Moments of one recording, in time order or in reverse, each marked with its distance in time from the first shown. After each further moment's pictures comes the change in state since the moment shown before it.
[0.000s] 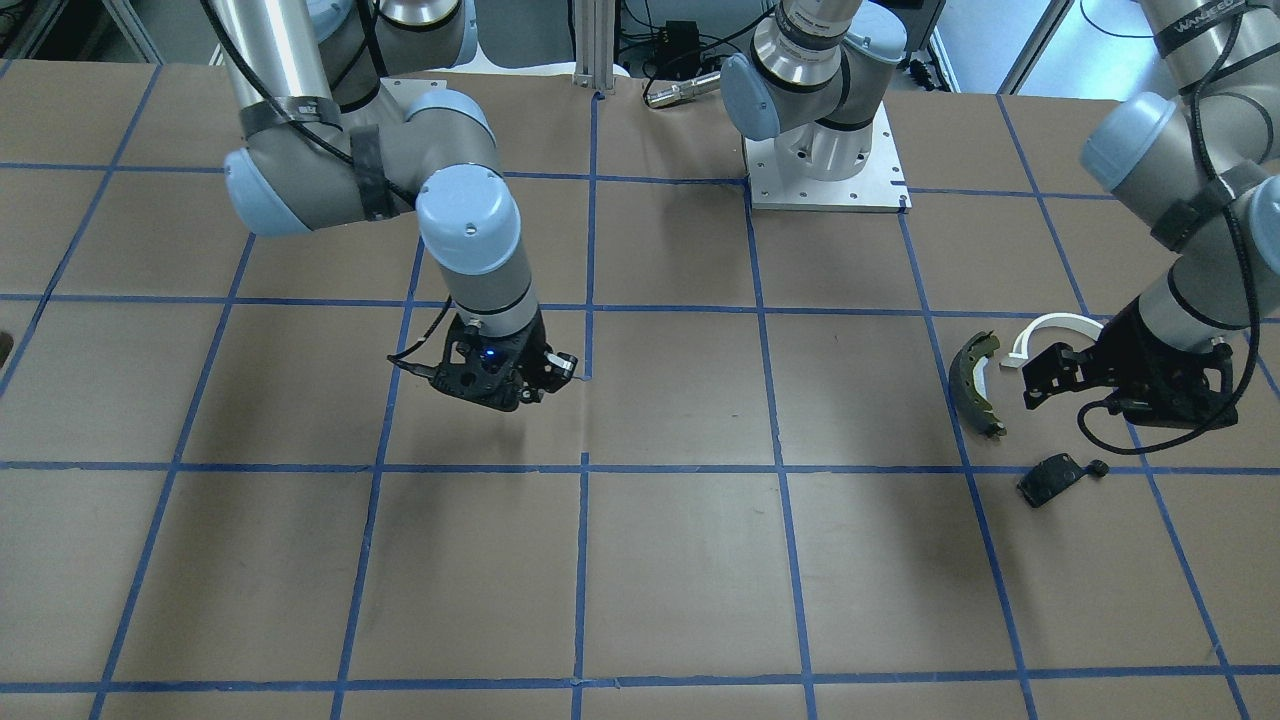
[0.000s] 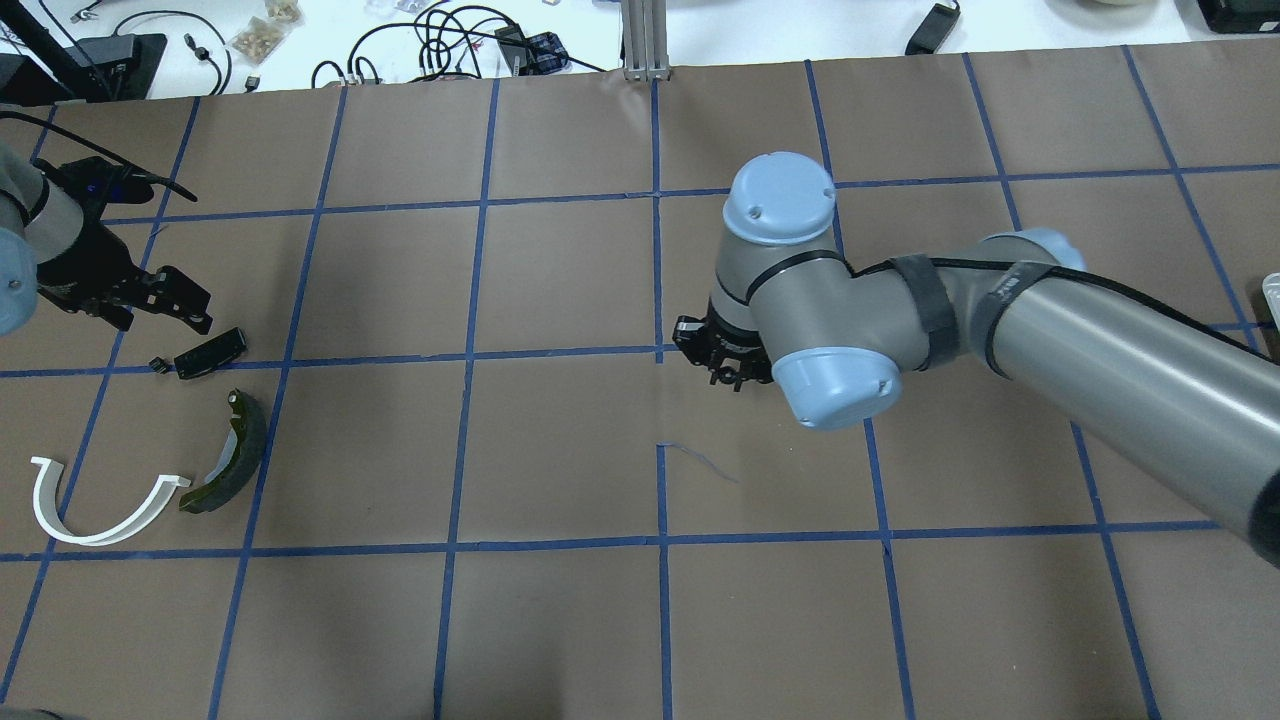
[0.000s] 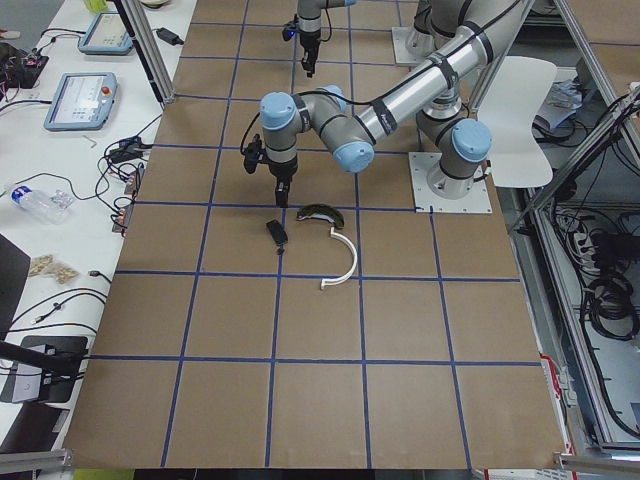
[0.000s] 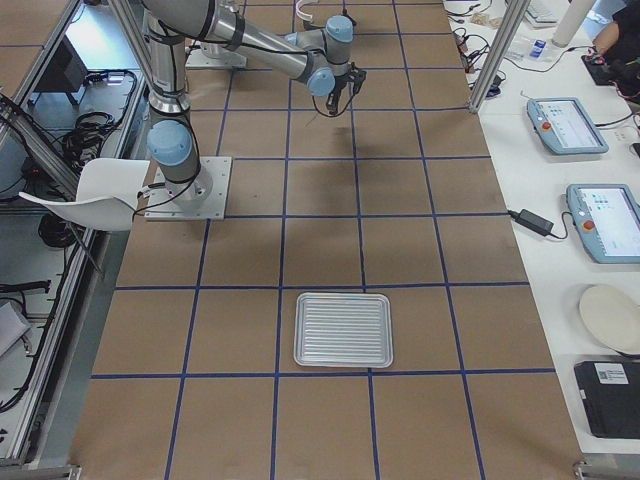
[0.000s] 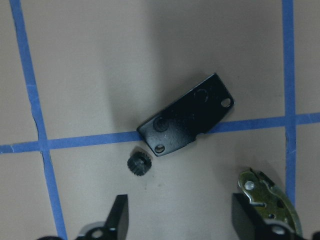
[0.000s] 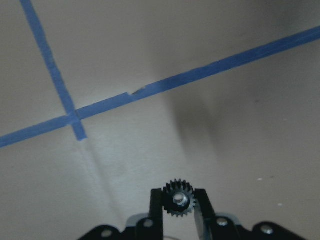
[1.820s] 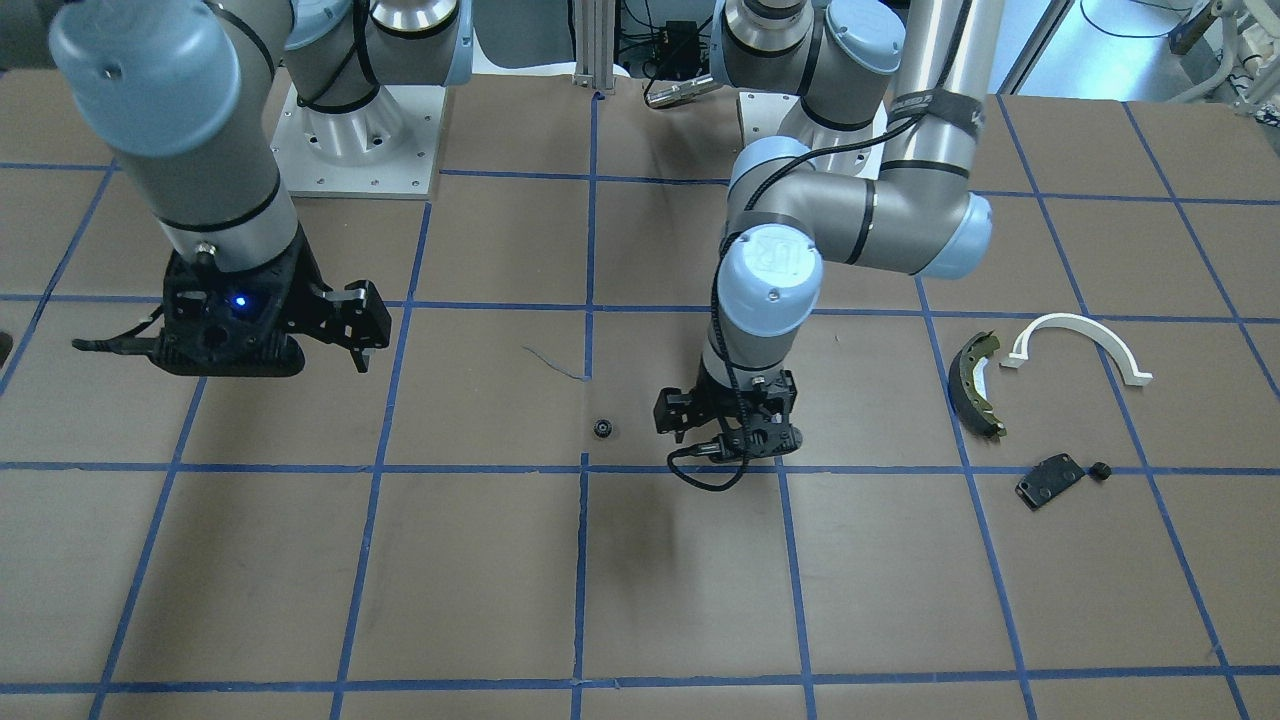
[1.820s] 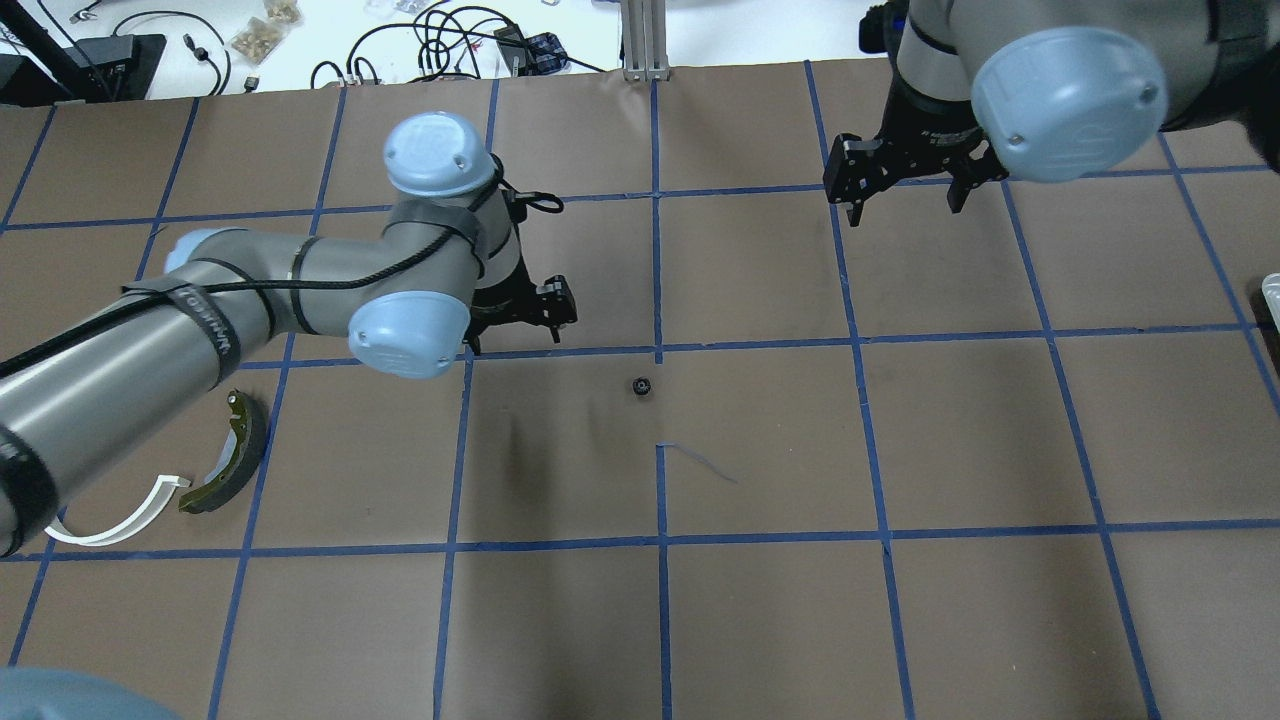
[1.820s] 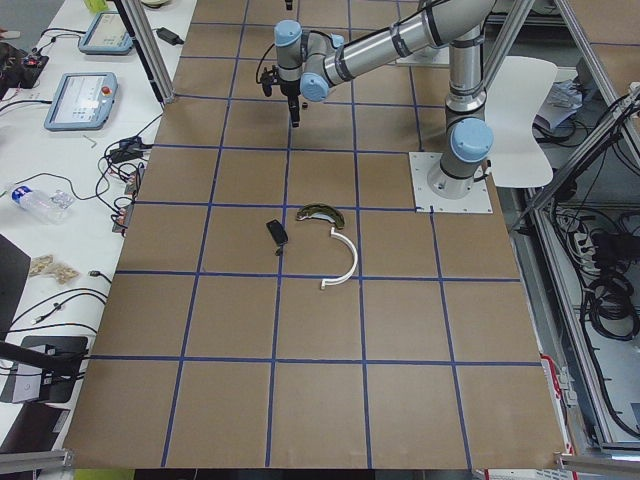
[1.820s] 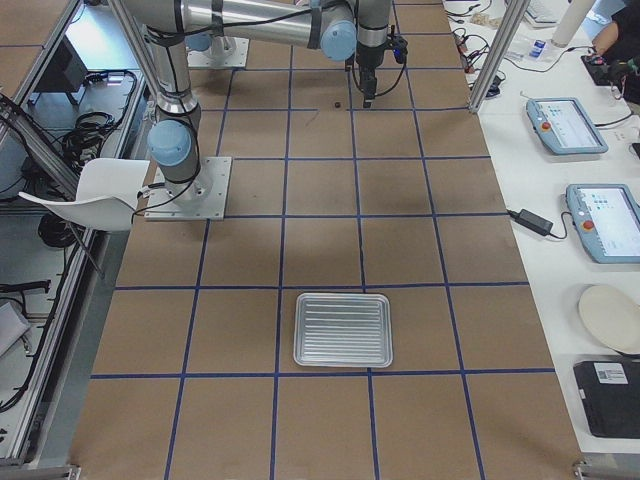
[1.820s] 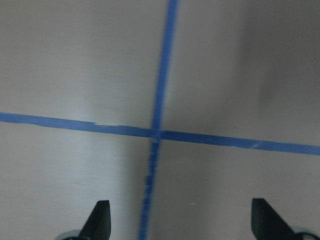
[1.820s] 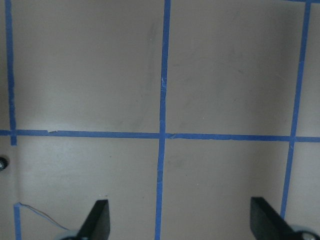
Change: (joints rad) left arm -0.695 -0.173 -0.017 0.179 -0.008 -0.929; right arm -0.265 -0.174 -0.358 0.520 -0.143 -0.642
